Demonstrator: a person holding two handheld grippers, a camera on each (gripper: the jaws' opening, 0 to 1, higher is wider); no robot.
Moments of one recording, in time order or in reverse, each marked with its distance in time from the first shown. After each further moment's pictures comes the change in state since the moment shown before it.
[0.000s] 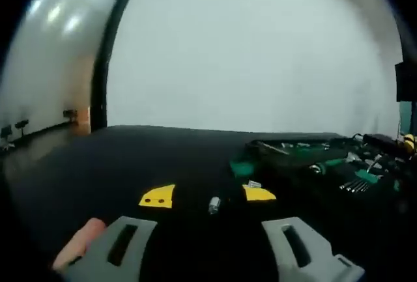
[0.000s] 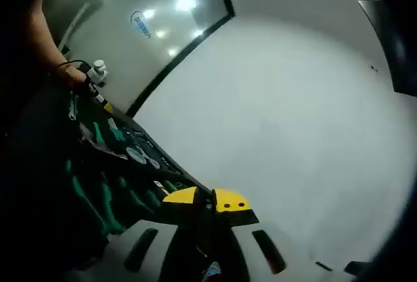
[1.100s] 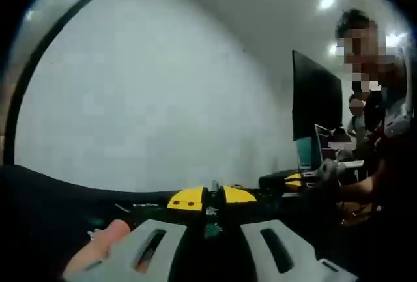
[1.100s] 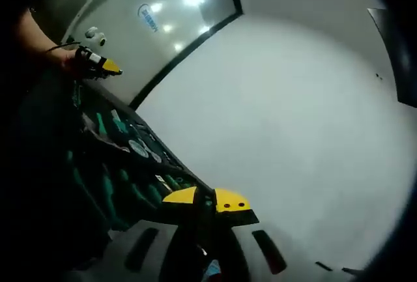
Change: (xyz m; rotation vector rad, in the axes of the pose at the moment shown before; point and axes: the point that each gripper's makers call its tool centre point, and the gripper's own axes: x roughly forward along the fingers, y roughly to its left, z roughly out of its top) left arm -0.134 -0.190 0.075 -0.024 -0.434 -0.768; right arm 0.001 0.007 -0.004 -0.059 0.025 0.012
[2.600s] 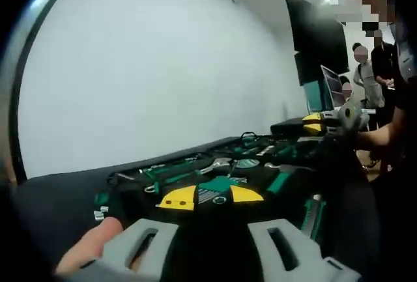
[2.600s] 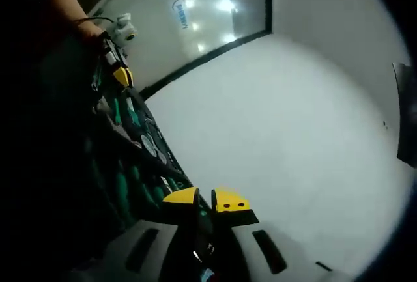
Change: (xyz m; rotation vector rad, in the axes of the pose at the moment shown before) left arm 0.007 0.030 -0.073 0.161 0.319 0.115; right arm -0.010 0.030 0.028 -0.257 -0.071 0.024
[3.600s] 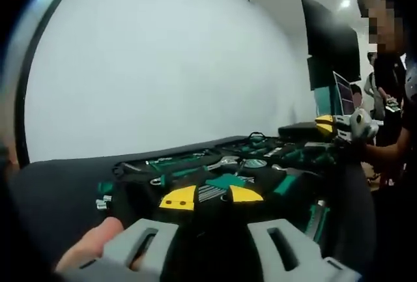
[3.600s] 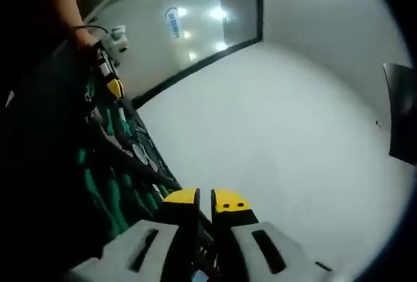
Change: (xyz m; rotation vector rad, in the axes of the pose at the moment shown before) left arm 0.000 0.007 -0.004 -0.089 0.026 0.055; right arm -0.009 -0.024 0.002 0.048 -0.036 -0.068
